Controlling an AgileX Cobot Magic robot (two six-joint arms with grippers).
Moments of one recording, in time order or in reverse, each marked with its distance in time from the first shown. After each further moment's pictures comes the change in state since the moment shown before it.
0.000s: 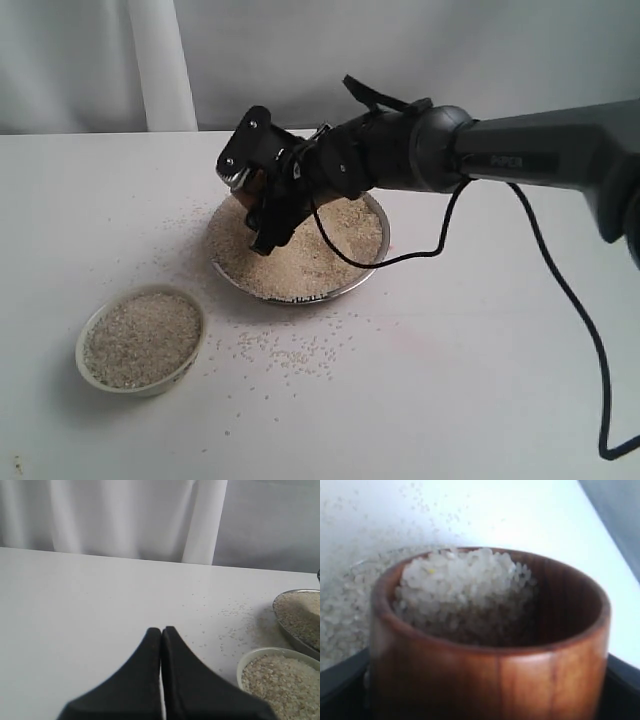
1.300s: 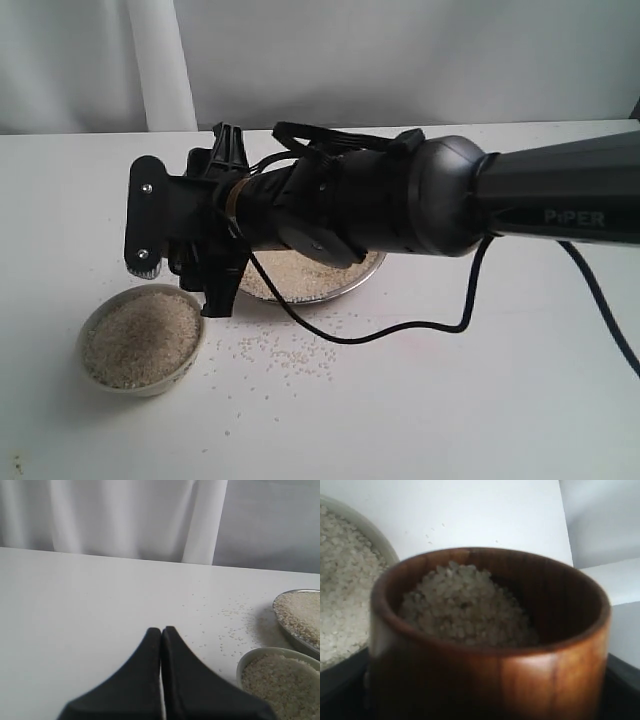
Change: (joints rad) left arm 0.000 0.000 0.000 0.000 0.000 0.000; right arm 0.229 -0.212 0.227 -0.359 -0.151 -0.007
